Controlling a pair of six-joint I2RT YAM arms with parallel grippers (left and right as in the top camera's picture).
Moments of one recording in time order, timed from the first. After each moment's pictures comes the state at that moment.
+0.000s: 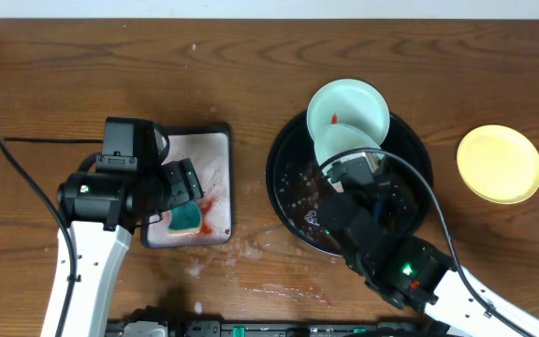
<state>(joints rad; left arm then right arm) -0.08 1.16 1.13 -1.17 0.10 -0.43 0.93 1.09 0.78 -0.44 1.10 -0.08</state>
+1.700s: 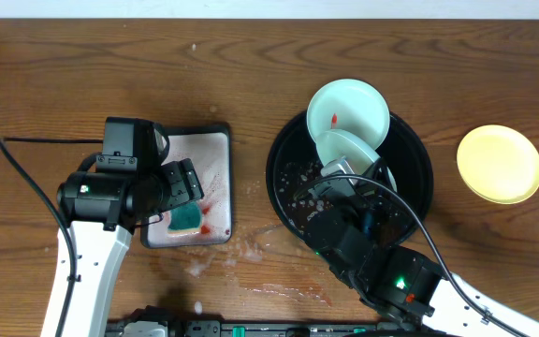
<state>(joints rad) -0.08 1.16 1.13 -1.17 0.10 -0.43 1.05 1.09 0.78 -0.40 1.25 -0.27</state>
